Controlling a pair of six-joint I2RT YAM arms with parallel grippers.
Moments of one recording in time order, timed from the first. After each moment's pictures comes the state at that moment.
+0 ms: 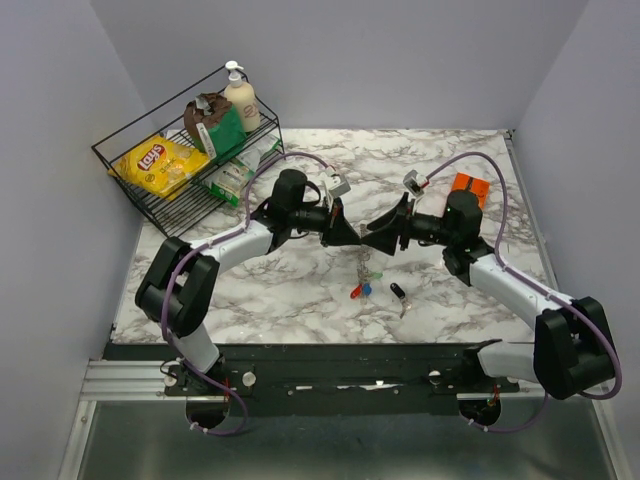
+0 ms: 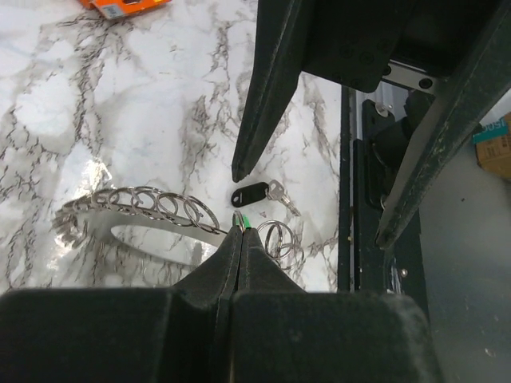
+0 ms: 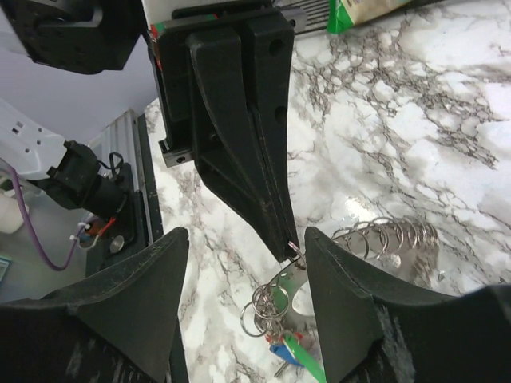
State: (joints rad) left arm -0.55 1.68 1.04 0.26 0.97 -0.19; right arm 0.33 1.29 0.66 0.47 -0.92 0.33
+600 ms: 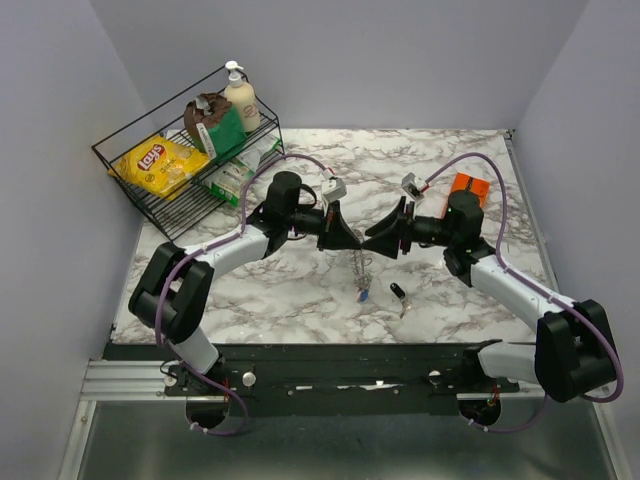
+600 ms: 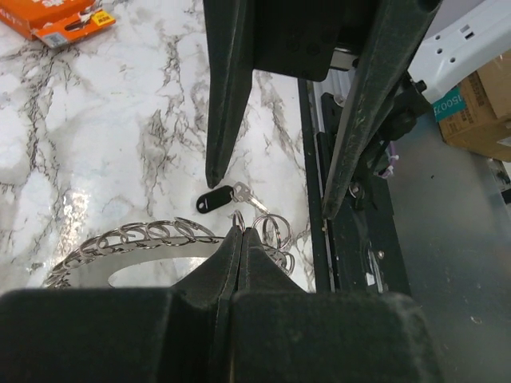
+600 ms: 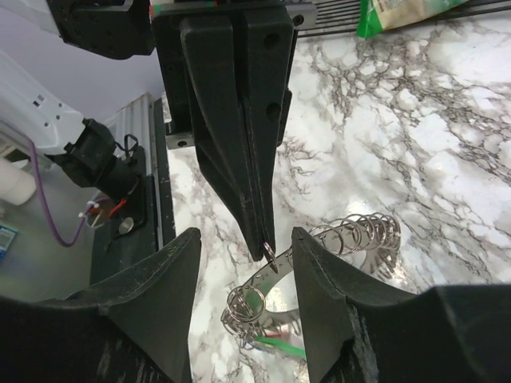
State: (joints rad) left arm -0.55 1.64 0.98 0.35 1.09 -0.20; right arm 0.33 1.25 0.66 0.46 -1.00 0.28
